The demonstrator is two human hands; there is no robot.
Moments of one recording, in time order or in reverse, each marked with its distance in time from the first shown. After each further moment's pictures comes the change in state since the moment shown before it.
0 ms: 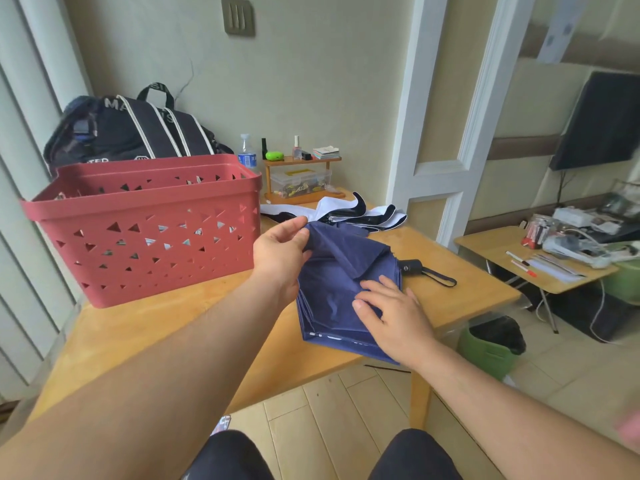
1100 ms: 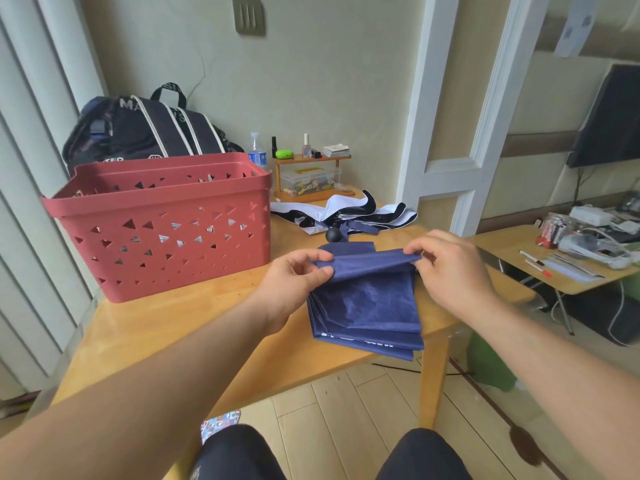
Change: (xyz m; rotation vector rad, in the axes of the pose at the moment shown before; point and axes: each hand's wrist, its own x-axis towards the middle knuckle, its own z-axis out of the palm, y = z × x) left_hand -0.019 -0.021 -0.045 0.383 -0.356 0.009; right_hand 0.034 0.015 -0.082 -0.081 0.396 -0.171
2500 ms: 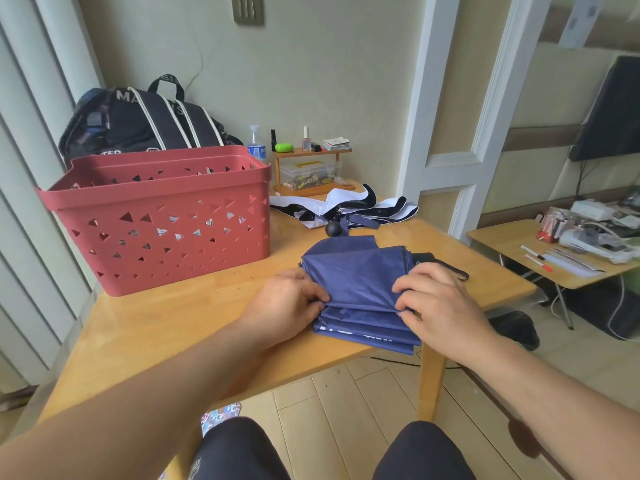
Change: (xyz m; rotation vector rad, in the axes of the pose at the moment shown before) left_hand -0.017 -0.029 -0.018 0.990 -0.073 0.450; right_hand -0.061 0.005 0.018 -0.133 -0.246 -0.249
